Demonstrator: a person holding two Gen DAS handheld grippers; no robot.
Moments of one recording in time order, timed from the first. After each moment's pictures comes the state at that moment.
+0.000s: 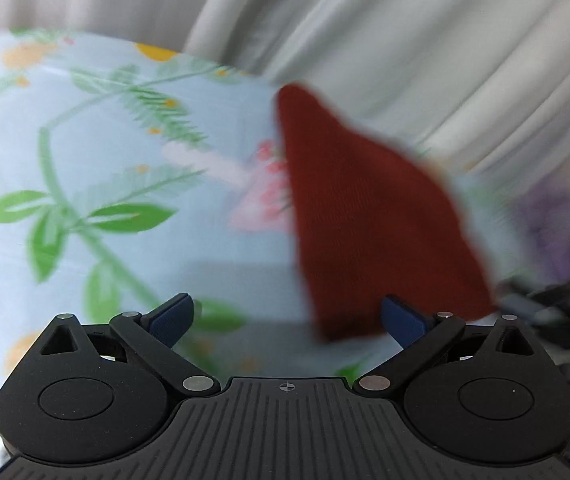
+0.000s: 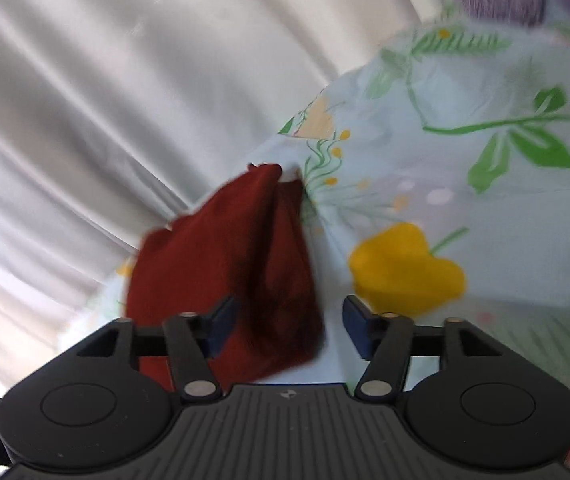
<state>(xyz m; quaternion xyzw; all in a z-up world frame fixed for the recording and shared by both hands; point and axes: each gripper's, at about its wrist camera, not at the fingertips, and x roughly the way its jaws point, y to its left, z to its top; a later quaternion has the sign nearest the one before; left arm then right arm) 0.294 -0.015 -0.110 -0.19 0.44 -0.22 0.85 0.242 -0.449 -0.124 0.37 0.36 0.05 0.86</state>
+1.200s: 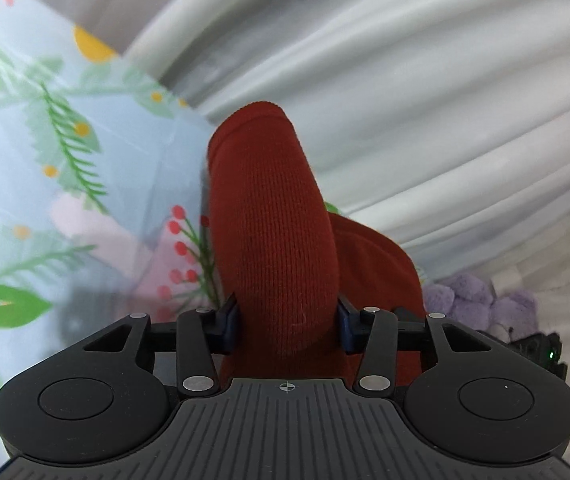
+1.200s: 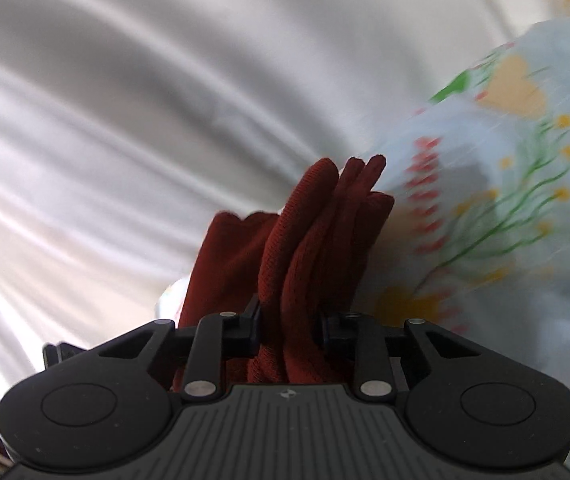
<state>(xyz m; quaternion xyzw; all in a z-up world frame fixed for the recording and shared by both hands) 0.365 -0.032 -0.097 -0.32 0.43 -0.27 0.80 0.337 -0.374 -0.088 0.38 0.39 0.23 0.81</state>
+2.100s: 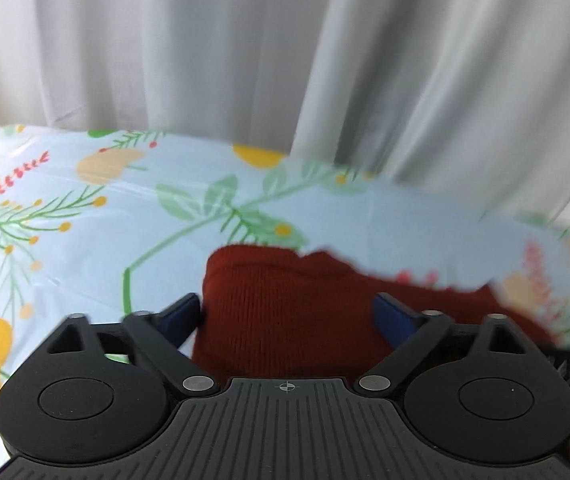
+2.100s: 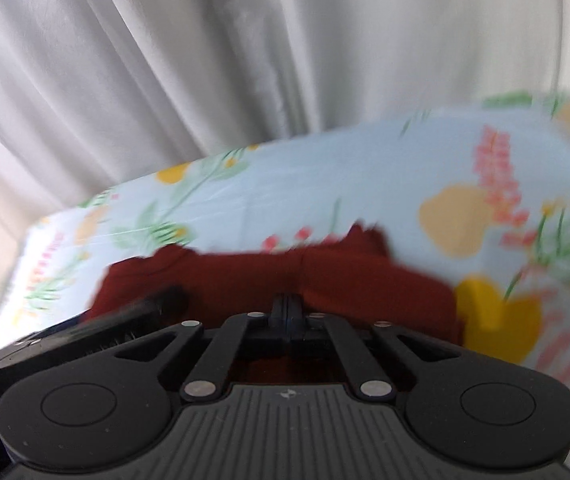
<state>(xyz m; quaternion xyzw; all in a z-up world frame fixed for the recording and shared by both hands) 0.390 -0.053 -0.115 -0.05 0.39 0.00 0.92 0.370 -0.218 -0.117 0.14 0.41 0.09 0.90</state>
